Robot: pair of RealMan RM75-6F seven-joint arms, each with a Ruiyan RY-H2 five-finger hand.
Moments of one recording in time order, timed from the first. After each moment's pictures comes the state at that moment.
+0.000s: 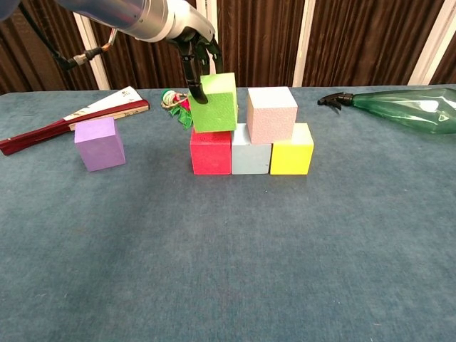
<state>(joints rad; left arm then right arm) -1.54 -1.41 -0.17 -1.46 -0.12 0.81 0.83 0.07 -1.19 0.14 -1.83 -1.27 1.43 -0.01</state>
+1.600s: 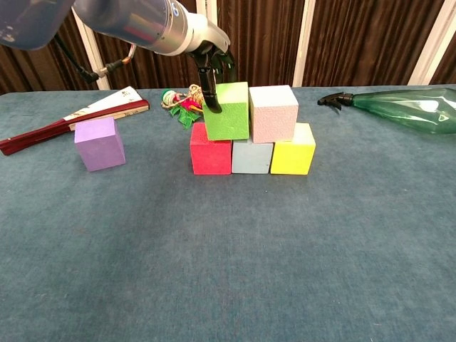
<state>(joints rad) -1.55 -1.49 -0.20 -1.39 -0.11 0.82 0.86 0.07 -1.18 0.15 -1.84 -1.25 1.43 0.00</state>
